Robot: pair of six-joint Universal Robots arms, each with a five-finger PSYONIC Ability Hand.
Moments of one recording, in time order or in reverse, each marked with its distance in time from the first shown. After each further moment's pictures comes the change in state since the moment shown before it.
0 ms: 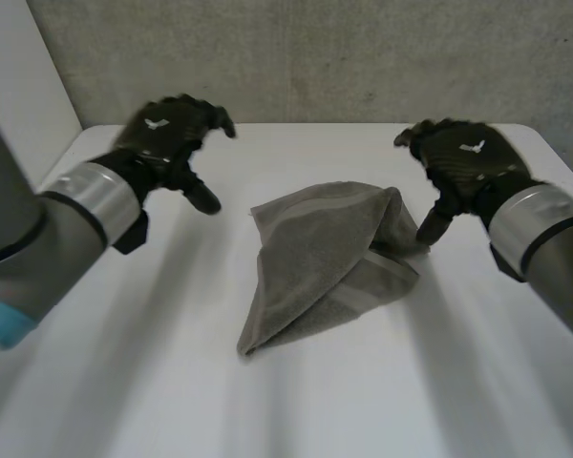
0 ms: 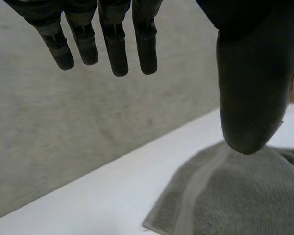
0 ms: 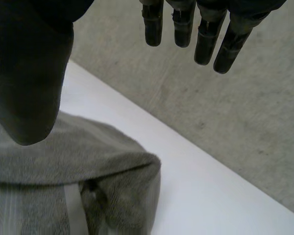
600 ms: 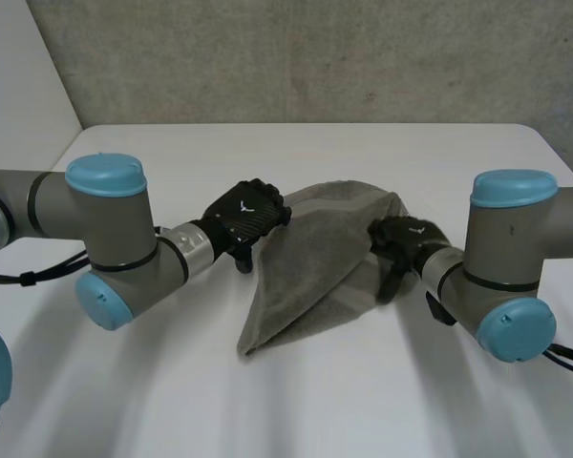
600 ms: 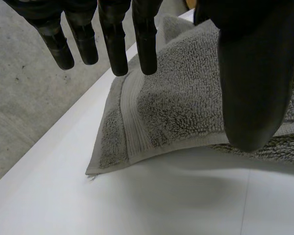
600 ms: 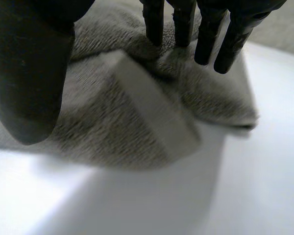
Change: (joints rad) left arm -0.035 -0.526 0.280 0.015 0.209 0.484; right arm 0.008 0.544 -0.208 -0.014 0.013 0.176; left_hand 0.000 -0.008 0.000 0.000 -0.005; right_hand 0.008 0.002 0.000 0.000 0.003
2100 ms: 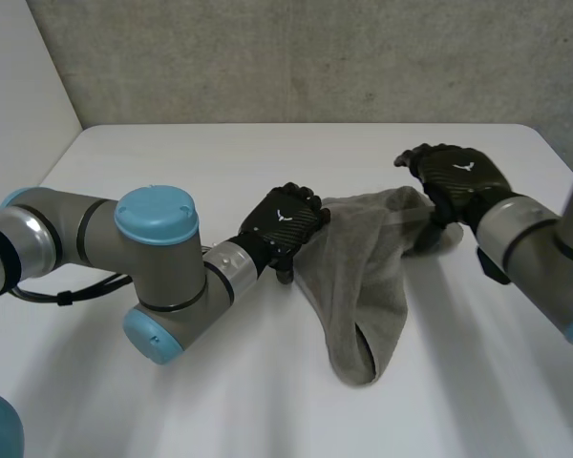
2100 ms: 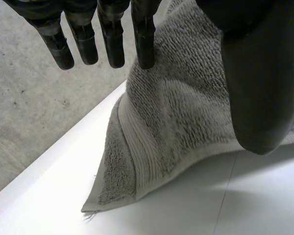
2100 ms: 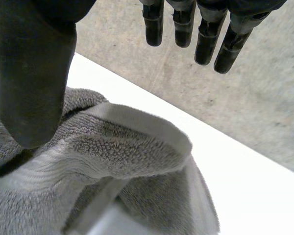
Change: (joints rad) left arm -0.159 0.018 -0.081 0.182 -0.147 -0.147; right arm -0.074 -0.422 0.191 -0.027 -0.070 -0.132; left_hand -0.067 -0.087 0.000 0.000 -0.086; right_hand -0.008 0.001 0.000 0.000 -0.004
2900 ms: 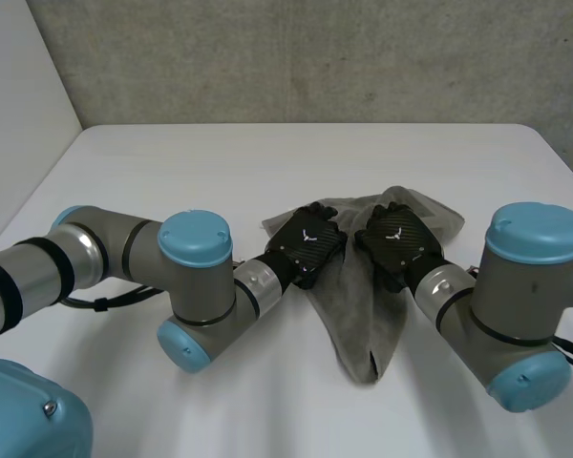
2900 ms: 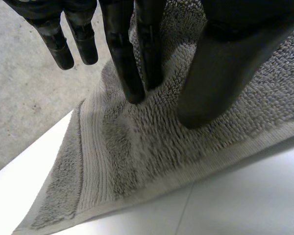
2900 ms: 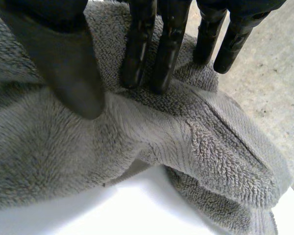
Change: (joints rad) left arm -0.055 -0.149 0.109 0.031 0.016 0.003; right arm 0.114 0.228 0.110 -0.277 -0.012 -0.386; left_hand 0.543 0.642 0.000 0.000 0.667; right_hand 0.691 0.677 0.000 0.000 0.676
